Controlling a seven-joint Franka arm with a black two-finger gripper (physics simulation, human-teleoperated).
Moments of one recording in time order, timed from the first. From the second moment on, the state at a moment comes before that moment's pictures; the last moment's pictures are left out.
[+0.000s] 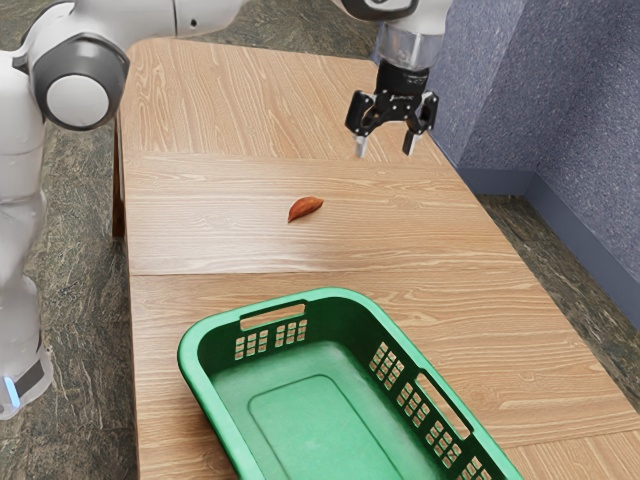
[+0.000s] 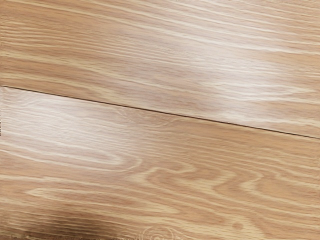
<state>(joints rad) -0.24 0.14 0.27 -1.25 -0.15 1.41 -1.75</state>
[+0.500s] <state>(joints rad) -0.19 0.15 0.30 -1.27 -0.18 1.42 -1.73</state>
